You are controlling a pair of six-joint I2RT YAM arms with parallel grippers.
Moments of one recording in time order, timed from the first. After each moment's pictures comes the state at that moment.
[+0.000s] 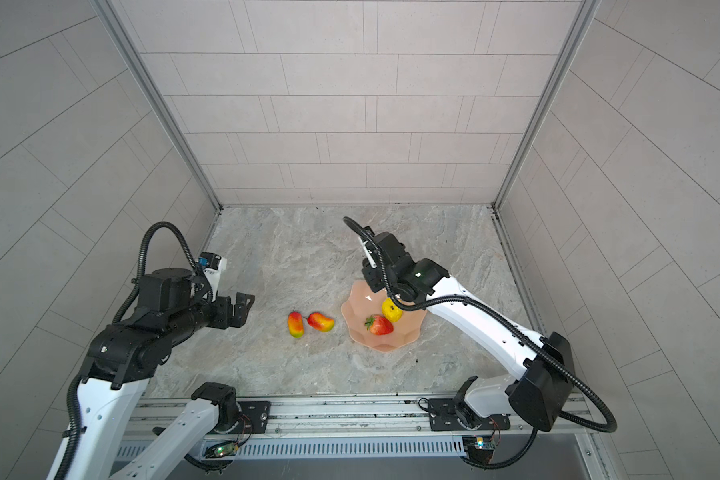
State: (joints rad) left arm -0.19 0.72 1.12 -1.14 0.06 -0.06; right arm 0.68 1.33 1.22 -0.65 0.24 0.08
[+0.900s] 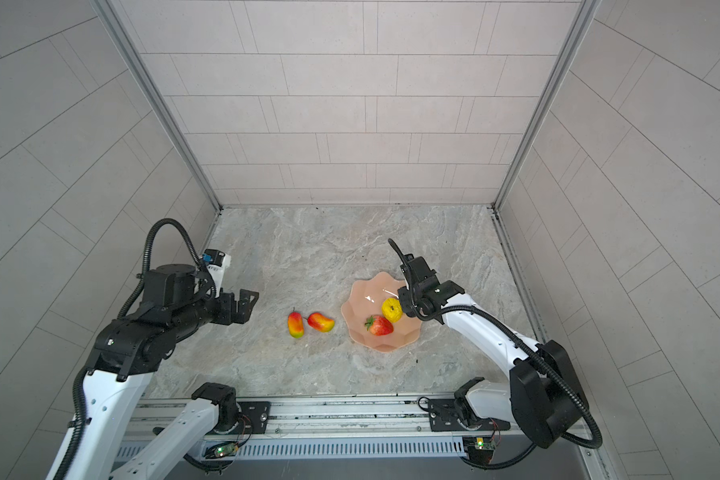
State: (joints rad) left arm -0.19 0.75 1.12 -1.11 0.10 -0.08; right arm 0.45 1.26 0.82 -0.55 0.15 0.20
